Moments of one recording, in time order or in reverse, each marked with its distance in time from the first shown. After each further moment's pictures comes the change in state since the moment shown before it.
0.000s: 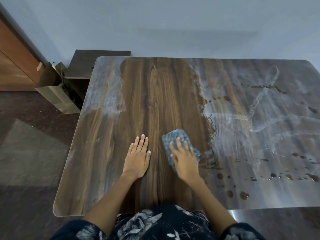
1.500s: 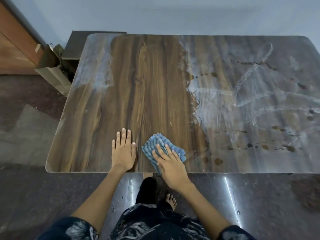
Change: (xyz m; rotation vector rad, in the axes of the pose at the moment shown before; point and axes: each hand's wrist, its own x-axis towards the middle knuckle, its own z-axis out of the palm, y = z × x) left_hand -0.087 0.053 0.024 -0.038 -0.002 -0.312; right_hand -0.121 0.034 0.037 0.039 -0.122 -0.269
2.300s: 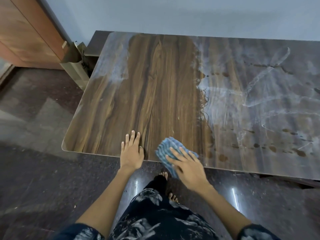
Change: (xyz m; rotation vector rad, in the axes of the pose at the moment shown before) left_hand -0.047 0.008 0.004 -0.124 -0.014 -0.065; right_hand -0.043 0.041 0.001 -0.023 0.076 -0.133
